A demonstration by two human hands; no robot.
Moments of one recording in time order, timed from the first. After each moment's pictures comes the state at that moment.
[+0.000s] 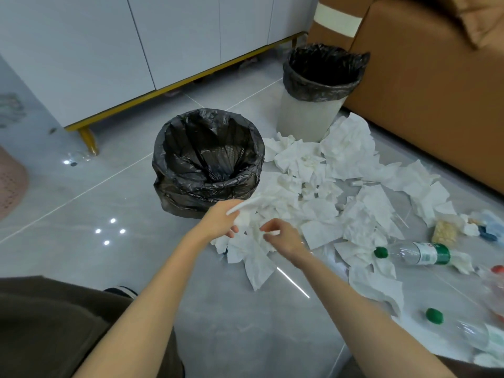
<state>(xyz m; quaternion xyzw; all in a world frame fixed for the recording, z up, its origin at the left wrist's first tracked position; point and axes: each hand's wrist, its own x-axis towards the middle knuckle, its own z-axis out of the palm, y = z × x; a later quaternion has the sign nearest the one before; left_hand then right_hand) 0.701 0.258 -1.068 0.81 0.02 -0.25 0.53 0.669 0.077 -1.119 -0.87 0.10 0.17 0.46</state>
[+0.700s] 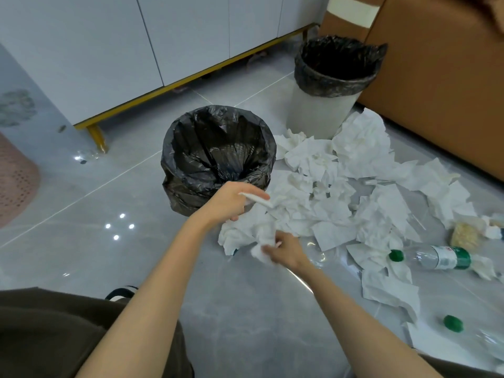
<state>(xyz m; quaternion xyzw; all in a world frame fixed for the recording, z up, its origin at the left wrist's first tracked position) 0.714 0.263 -1.018 0.82 -0.03 -0.25 0.52 0.663 0.090 -1.152 -0.87 0.07 0.19 0.44</state>
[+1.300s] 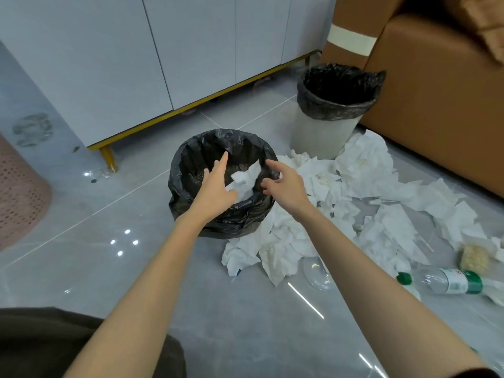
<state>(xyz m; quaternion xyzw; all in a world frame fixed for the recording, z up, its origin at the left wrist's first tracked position) 0.765 0.289 -1.025 0.89 0.01 -0.09 0.44 0.773 0.120 -1.022 -0.85 0.03 0.03 0.52</state>
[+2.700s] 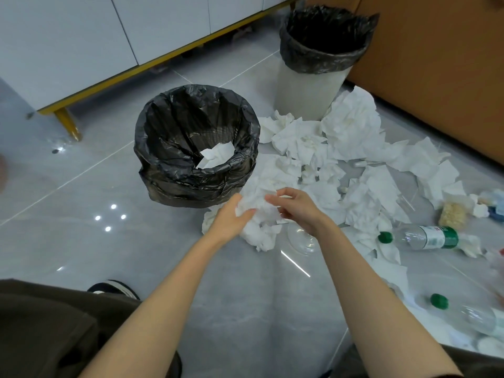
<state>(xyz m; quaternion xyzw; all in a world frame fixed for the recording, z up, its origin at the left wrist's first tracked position) 0.697 0.222 -1.134 0.82 0.03 -0.19 0.55 0.709 0.044 -1.106 -0.70 0.18 0.22 0.65</state>
